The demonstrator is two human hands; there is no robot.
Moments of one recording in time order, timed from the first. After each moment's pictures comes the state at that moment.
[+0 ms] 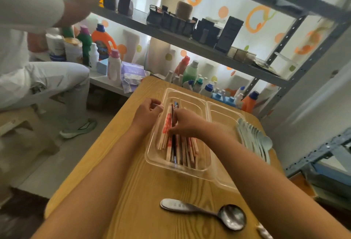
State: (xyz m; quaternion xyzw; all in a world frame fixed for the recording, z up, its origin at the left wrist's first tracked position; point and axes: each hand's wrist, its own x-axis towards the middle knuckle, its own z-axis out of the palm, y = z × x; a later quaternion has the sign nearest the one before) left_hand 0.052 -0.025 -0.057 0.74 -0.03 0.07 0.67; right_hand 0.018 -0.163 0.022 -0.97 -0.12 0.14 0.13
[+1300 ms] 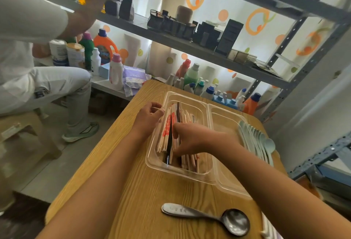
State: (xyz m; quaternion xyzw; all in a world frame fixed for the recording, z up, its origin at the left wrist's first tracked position) left_hand 0.053 -0.024 -0.057 0.73 -0.03 0.04 0.68; right_hand -0.007 -0.170 0.024 -0.97 -0.19 0.18 0.03
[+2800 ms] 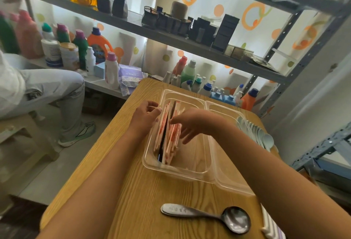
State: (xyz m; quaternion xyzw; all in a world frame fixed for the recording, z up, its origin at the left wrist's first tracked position) left_hand 0.054 -0.023 -0.058 0.73 -0.03 0.04 0.69; right_hand 0.023 -0.167 0.041 -0.92 0.09 0.26 0.27
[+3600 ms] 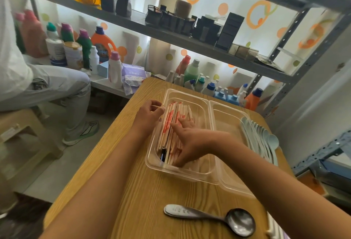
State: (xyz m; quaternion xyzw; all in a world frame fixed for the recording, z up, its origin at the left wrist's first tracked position) left_hand 0.053 -0.023 -0.056 0.73 -0.03 0.04 0.68; right_hand -0.011 -0.173 0.019 -0.95 -0.13 0.26 -0.04
